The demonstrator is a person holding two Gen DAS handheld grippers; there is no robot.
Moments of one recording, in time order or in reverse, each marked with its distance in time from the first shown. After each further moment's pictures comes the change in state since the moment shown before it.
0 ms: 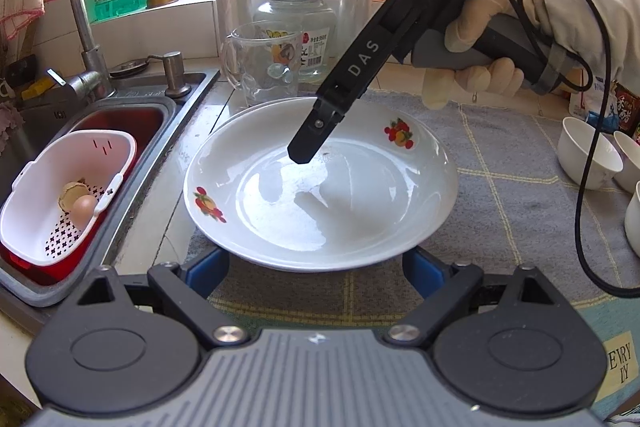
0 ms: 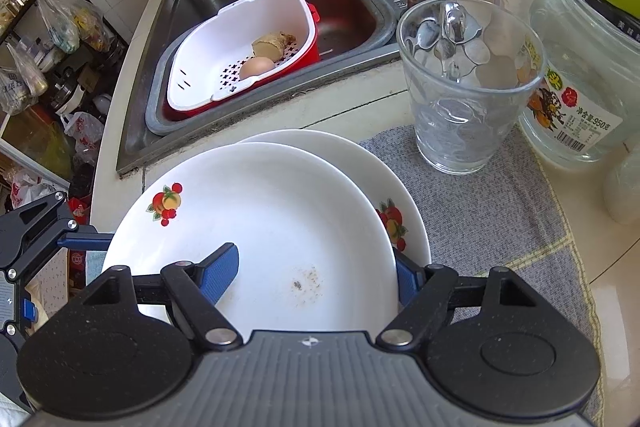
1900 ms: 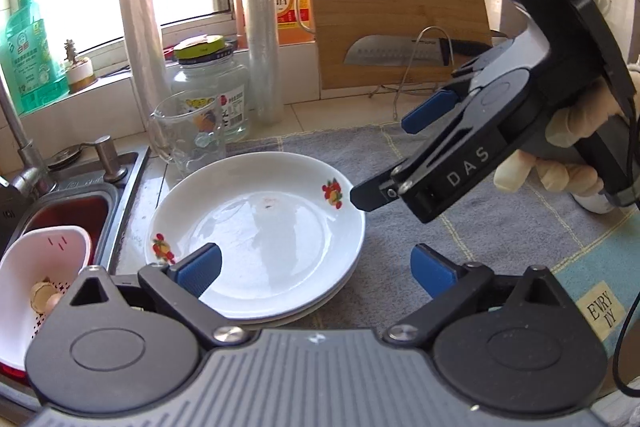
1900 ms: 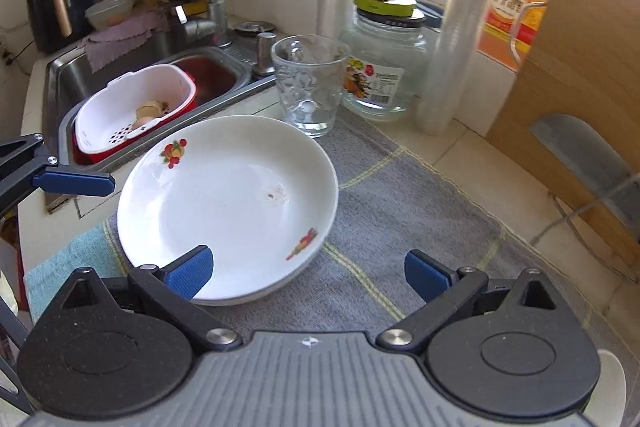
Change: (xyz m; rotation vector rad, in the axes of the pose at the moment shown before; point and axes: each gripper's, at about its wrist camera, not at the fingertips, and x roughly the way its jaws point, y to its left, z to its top) left arm -0.020 -0.002 0.011 0.265 -0.124 -0.202; right arm -0.061 0.097 -0.131 0.291 -0.349 -0.576
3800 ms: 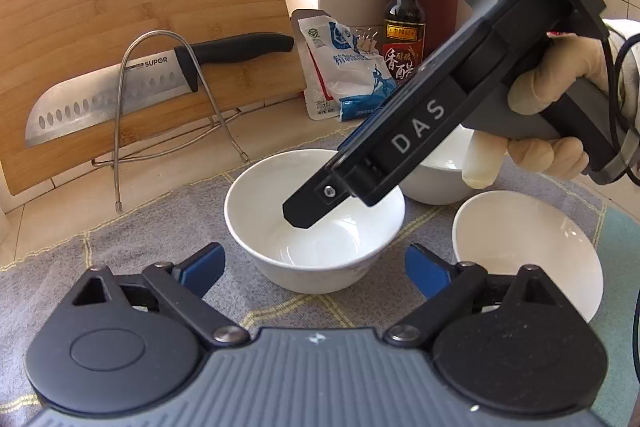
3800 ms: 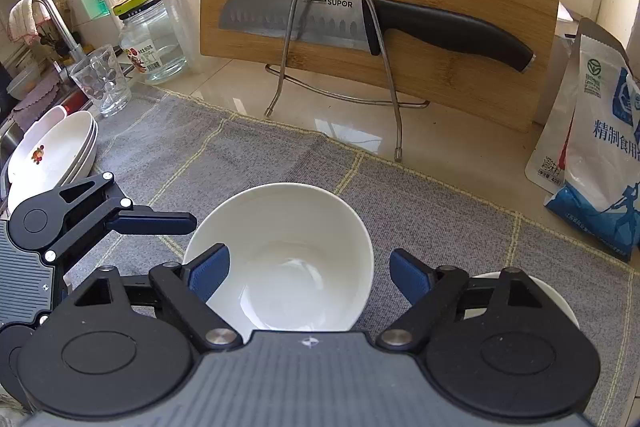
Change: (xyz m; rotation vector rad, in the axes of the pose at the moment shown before) left arm 0.165 -0.212 0.074 0.213 -0.039 -0.340; right arm -0.041 -0.257 -0.114 0.295 0.087 0.029
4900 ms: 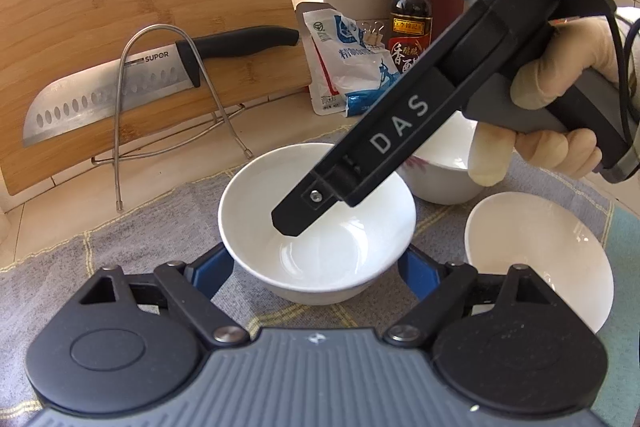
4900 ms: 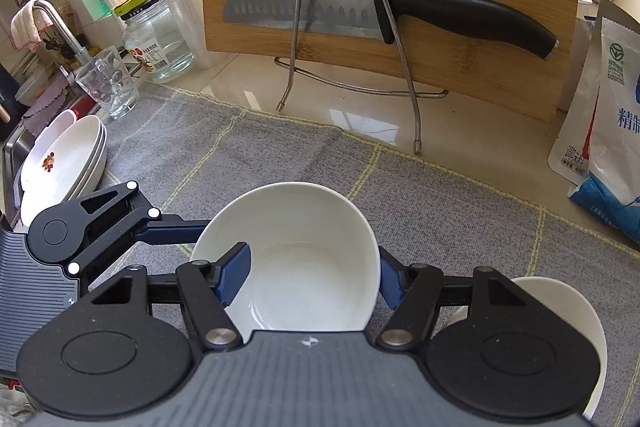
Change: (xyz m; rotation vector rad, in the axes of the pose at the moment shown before) left arm 0.003 0.003 0.002 -0.003 0.021 0.013; right arm 0.003 0.006 0.009 0.036 0.040 0.068
